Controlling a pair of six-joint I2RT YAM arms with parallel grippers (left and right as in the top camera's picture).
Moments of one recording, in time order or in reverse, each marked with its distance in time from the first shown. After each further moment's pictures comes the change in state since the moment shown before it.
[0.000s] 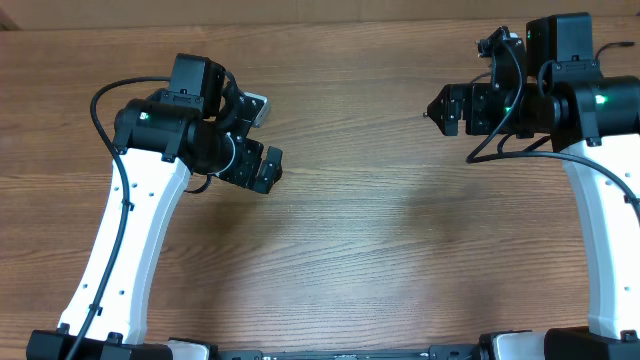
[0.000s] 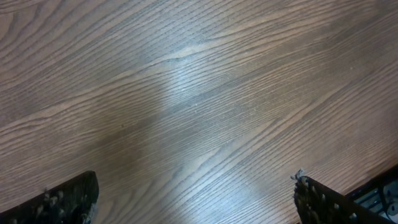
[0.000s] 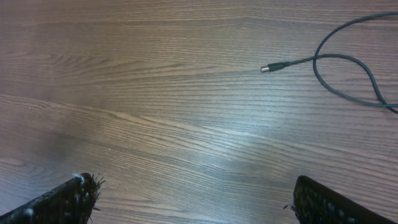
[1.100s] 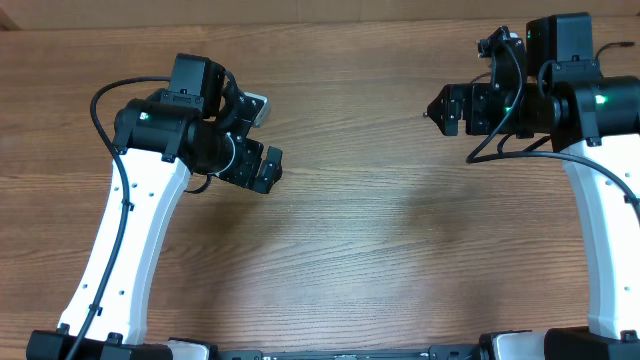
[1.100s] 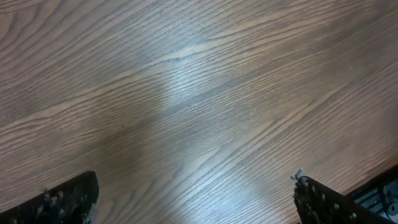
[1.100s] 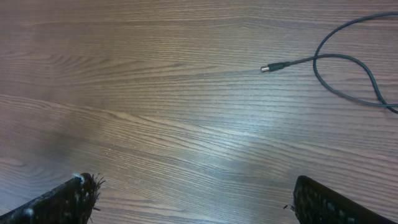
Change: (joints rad) left arm 0.000 -0.001 0.000 0.000 0.000 0.000; right arm 0.000 0.000 0.000 0.000 0.000 -0.001
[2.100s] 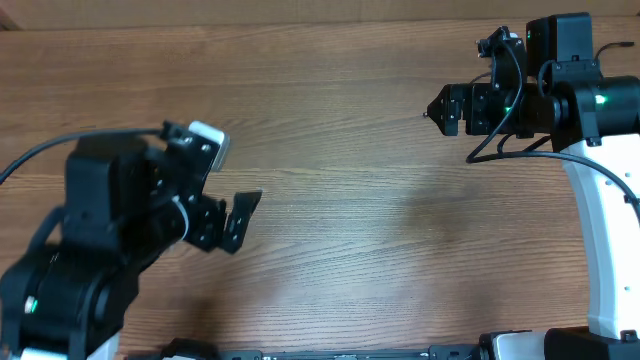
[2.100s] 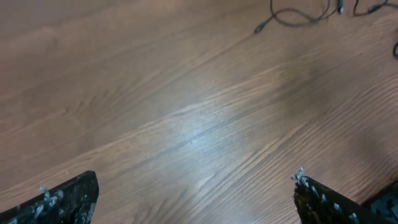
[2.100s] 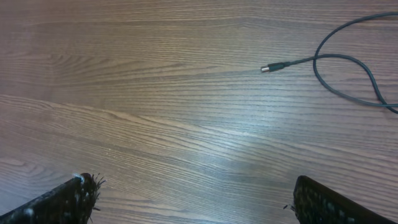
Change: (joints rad) left arm 0.000 -0.490 0.000 -0.002 0.000 0.000; right arm 0.000 0.000 0.000 -0.001 0.000 0.000
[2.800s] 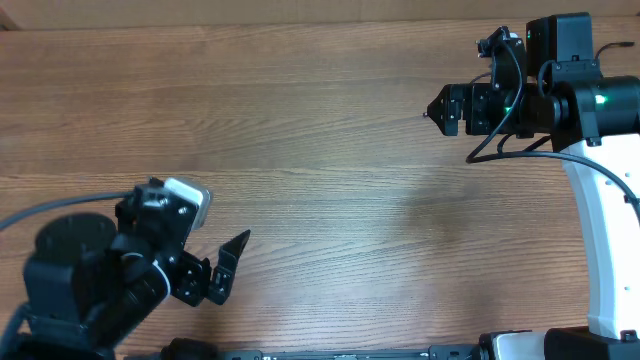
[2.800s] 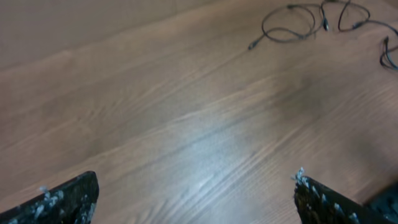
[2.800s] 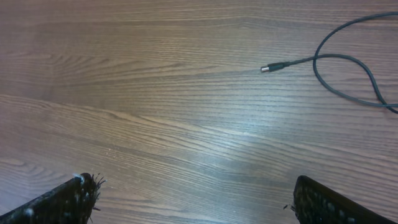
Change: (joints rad) left arm 0.000 -0.234 -0.122 0.027 -0.001 0.003; right arm 0.000 0.000 0.000 0.000 0.000 0.000
